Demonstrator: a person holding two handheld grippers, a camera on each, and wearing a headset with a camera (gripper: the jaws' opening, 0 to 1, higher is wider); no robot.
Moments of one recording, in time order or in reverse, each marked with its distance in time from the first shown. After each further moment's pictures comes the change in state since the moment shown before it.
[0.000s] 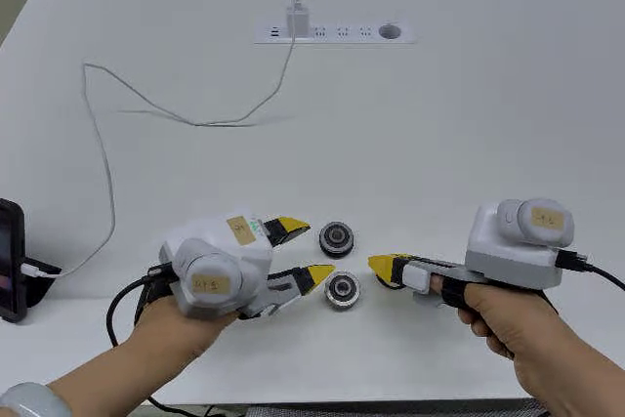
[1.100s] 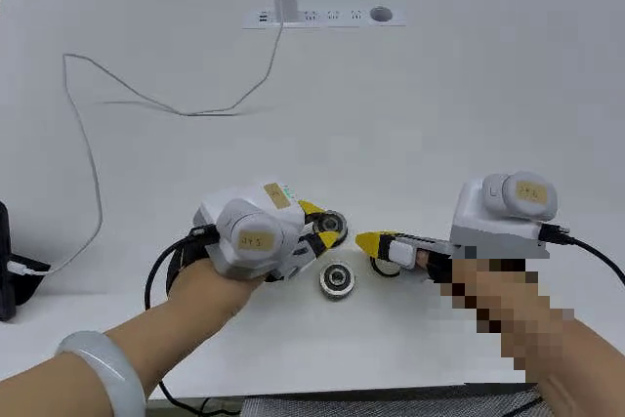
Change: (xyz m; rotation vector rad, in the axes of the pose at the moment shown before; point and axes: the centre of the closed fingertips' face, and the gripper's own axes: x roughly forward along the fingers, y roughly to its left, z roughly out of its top) left arm 0.035 0.008 -0.006 0.003 0.092 0.001; right arm 0.011 0.001 0.011 0.017 -0.017 0.009
